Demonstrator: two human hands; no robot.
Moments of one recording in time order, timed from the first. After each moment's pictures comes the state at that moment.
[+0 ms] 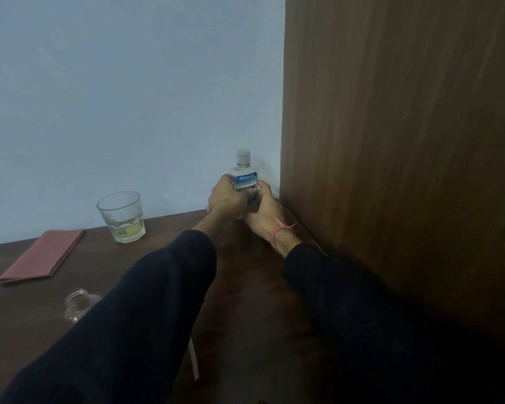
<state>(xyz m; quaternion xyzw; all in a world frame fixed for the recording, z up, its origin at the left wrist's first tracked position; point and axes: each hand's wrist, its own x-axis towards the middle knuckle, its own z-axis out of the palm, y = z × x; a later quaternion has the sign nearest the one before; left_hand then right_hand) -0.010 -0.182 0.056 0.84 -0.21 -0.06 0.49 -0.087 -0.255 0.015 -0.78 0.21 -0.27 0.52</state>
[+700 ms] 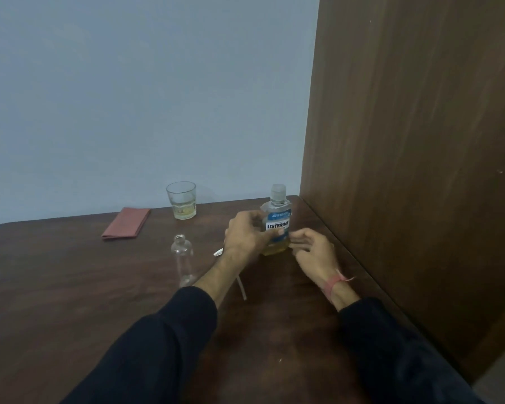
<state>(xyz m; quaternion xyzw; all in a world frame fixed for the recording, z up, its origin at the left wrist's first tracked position) -0.157 -0.028 0.048 0.83 -0.25 -0.07 0.49 -0.261 -0.171 -0.007 -0.78 0.22 -0.29 0.52</state>
